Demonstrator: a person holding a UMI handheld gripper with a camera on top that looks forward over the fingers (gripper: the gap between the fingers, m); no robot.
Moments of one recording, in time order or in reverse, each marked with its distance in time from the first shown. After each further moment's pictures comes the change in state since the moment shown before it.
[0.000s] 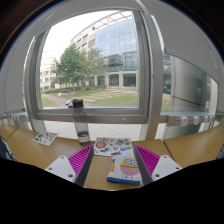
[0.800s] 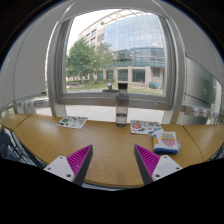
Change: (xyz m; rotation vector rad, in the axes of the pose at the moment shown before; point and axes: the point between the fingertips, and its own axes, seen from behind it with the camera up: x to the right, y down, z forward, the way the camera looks) arm -0.202 0.088 -0.073 -0.060 -0.074 -0.052
